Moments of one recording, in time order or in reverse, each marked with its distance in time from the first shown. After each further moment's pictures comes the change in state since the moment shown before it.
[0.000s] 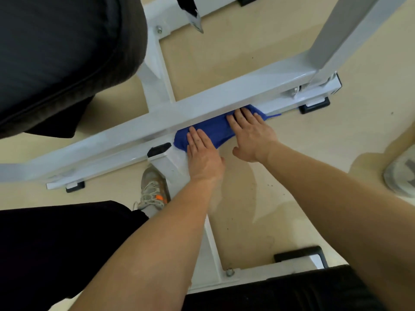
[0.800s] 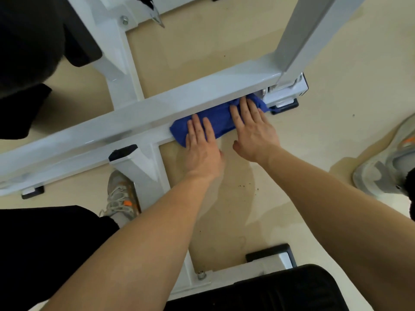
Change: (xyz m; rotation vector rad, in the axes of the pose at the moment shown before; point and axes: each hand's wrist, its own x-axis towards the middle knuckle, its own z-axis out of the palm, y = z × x) left_hand 0.004 0.063 0.008 0.118 0.095 0.232; right_hand -0.017 0.068 0.024 -0.056 0.147 0.126
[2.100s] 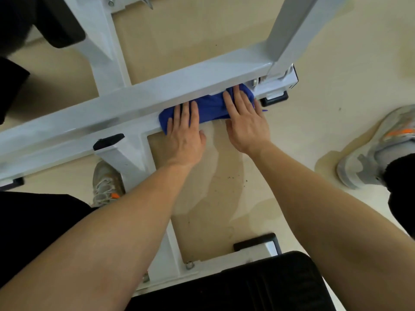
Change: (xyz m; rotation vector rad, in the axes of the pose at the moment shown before) left_hand 0.014 -0.023 0.004 -0.082 0.177 0.050; right_hand -0.003 0.008 0.016 0.198 0.229 0.005
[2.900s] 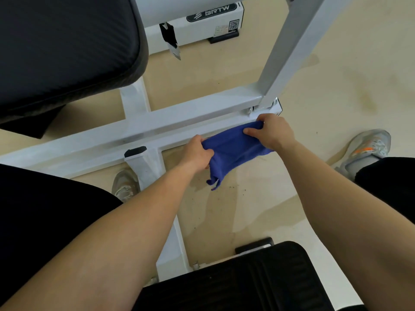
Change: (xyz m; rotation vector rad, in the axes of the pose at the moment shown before) left_hand -0.031 0.013 -0.095 -0.861 -0.377 -0.382; right_hand -0.014 0.012 -0.120 0.255 -0.165 0.431
